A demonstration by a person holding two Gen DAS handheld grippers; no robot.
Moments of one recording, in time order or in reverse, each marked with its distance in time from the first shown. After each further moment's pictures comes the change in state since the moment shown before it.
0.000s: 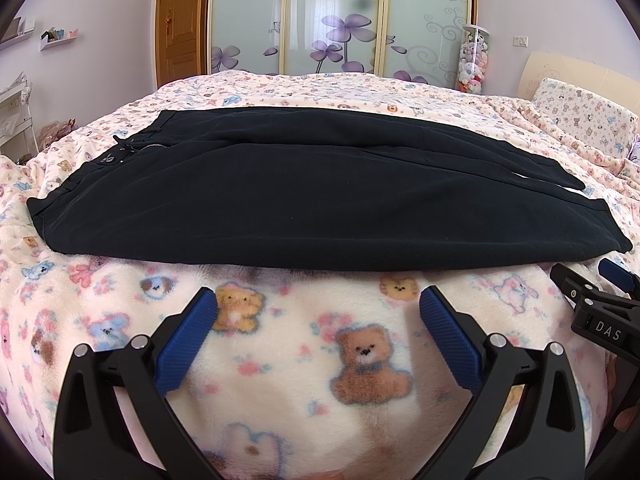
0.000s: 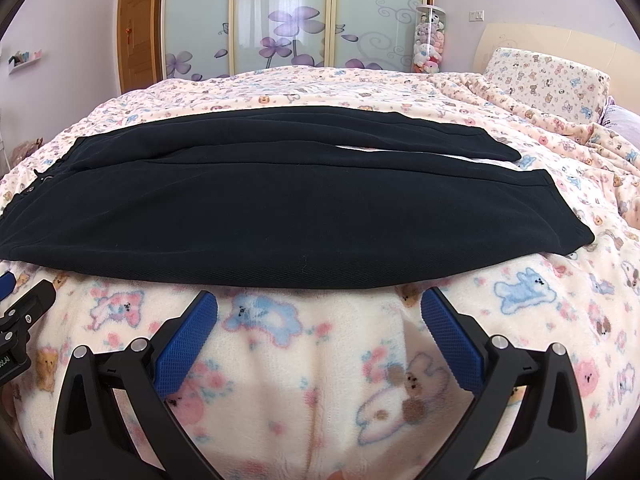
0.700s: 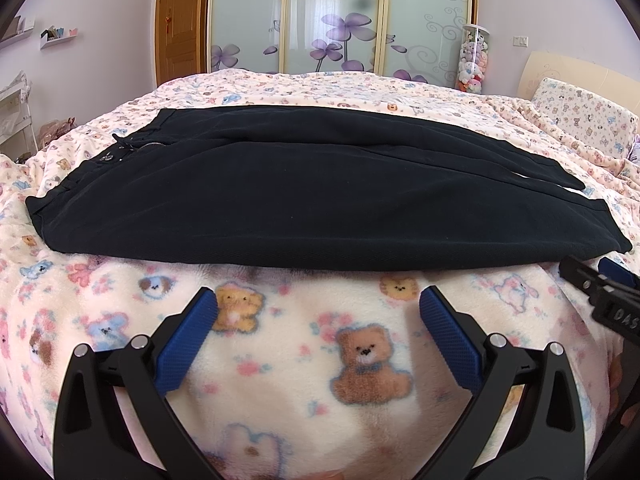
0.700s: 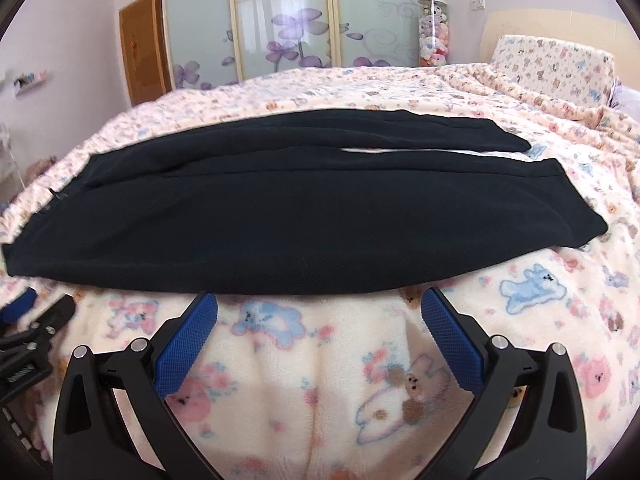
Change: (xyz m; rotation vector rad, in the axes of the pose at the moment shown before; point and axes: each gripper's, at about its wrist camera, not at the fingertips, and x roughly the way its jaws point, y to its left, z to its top) left arm 0.000 0.000 0.000 -0.001 0.003 -0.002; right arm -0.001 -0.017 0.002 0.059 -0.007 0.099
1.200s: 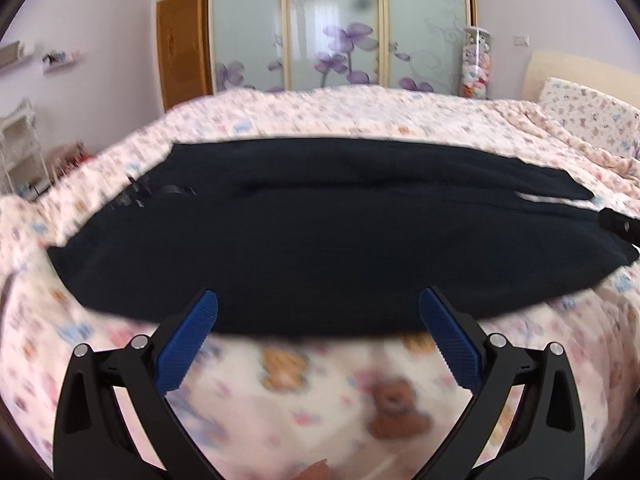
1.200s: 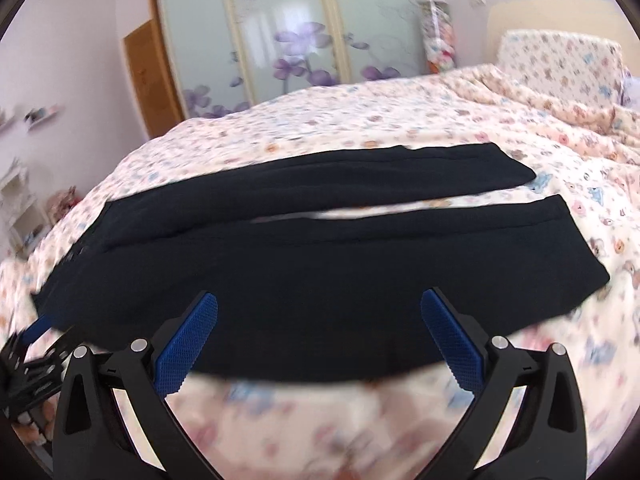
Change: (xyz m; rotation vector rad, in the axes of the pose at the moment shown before) left arm -0.012 0.003 0.032 0.047 -0.054 0.061; right arm -0.001 -0.047 0.083 0.088 -0.008 0.075
